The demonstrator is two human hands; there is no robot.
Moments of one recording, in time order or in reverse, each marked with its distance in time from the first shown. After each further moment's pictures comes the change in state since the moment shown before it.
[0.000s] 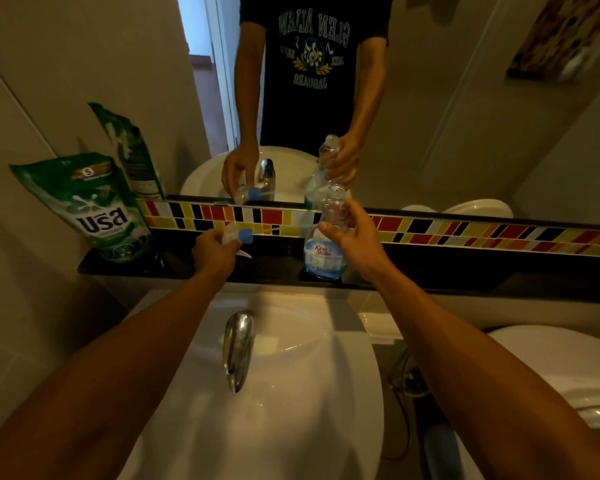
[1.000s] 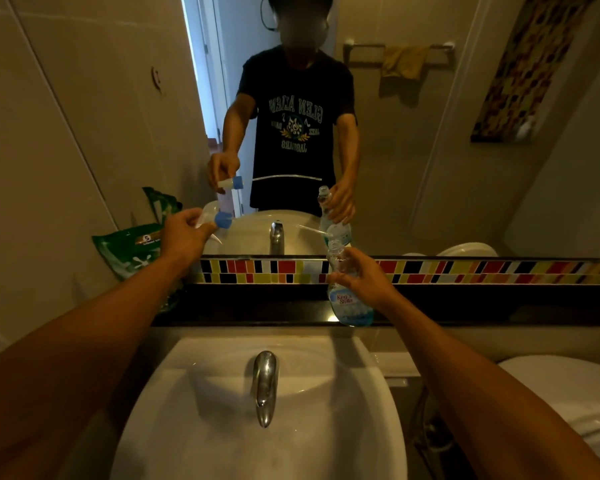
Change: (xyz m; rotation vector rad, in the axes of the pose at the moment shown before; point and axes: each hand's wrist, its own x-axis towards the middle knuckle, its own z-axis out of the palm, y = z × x) left_hand 0.014 0.132 -0.144 0.021 -0.035 0.290; right_hand -0.039 -0.048 -0.007 -0.257 -0.064 -0.004
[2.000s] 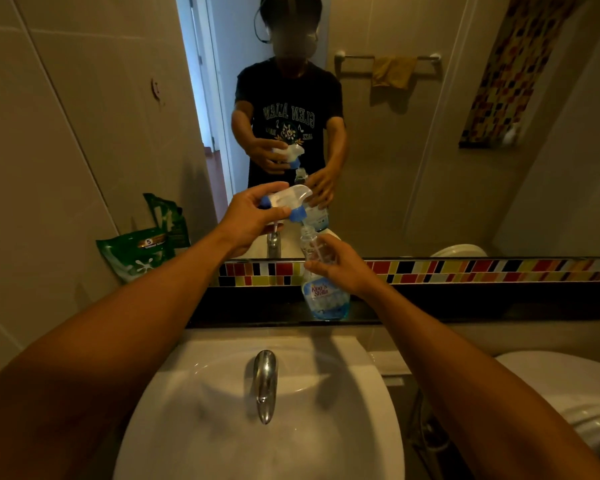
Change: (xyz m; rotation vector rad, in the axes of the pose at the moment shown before) left_hand -0.029 0.079 0.052 -0.490 -0.524 0.153; right_hand -0.002 -0.055 0.014 0.059 -0.083 -0.109
